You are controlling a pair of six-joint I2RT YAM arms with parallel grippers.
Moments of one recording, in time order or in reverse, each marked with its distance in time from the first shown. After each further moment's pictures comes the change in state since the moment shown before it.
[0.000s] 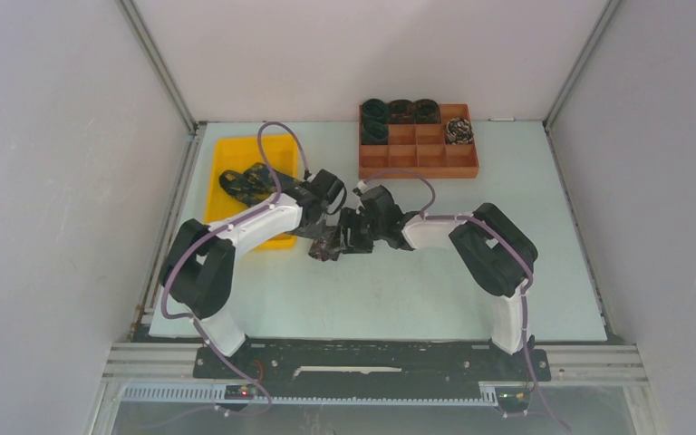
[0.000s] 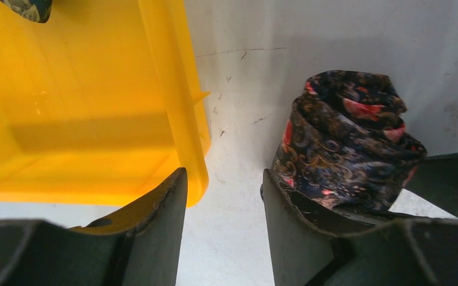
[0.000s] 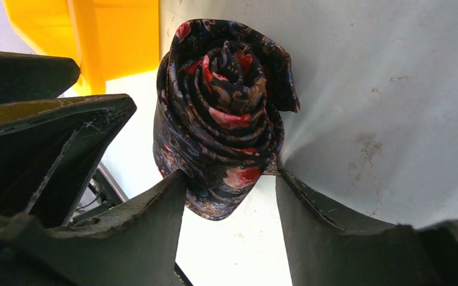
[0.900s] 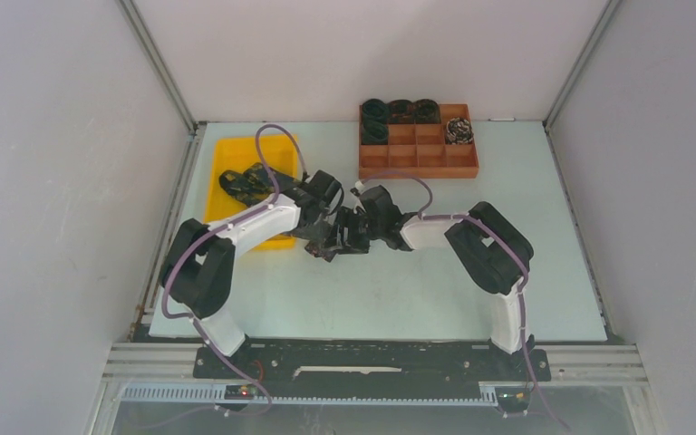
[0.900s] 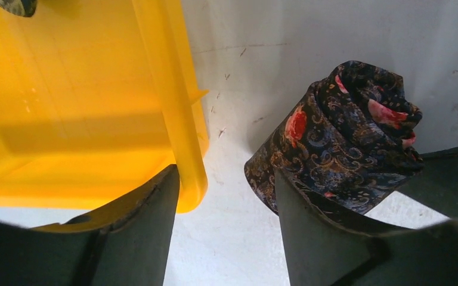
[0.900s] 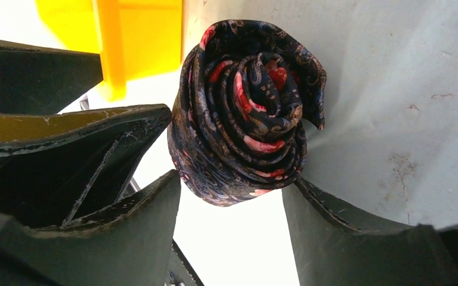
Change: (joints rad) left arm 0.012 0.003 -0.016 0.018 0.008 0.005; right arm -0.006 0.038 0.004 0.085 -0.065 0.048
